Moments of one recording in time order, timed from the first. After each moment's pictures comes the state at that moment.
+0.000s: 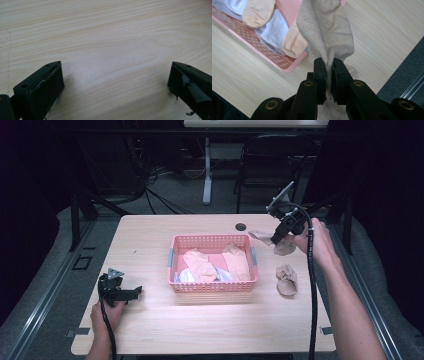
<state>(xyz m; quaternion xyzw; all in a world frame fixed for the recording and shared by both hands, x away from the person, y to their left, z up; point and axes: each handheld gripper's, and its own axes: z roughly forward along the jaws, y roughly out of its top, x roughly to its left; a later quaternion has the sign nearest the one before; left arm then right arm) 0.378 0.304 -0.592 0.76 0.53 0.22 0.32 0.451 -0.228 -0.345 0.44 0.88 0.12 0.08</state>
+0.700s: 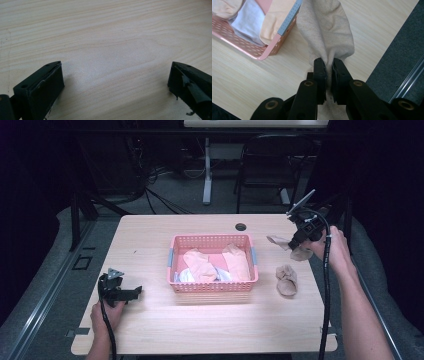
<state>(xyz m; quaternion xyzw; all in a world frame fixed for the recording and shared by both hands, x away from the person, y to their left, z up) 0.378 0.304 -0.592 0.76 0.53 0.22 0.32 0.450 -0.281 -0.368 0.49 0.86 0.11 0.07</state>
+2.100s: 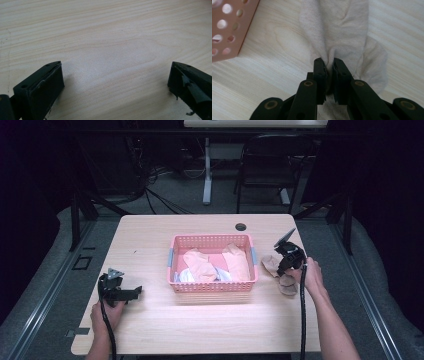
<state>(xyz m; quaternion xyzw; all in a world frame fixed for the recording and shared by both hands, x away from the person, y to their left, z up) 0.378 0.304 -0.592 0.76 0.53 0.22 0.32 0.467 -0.281 -0.518 0.53 0.84 0.09 0.01</state>
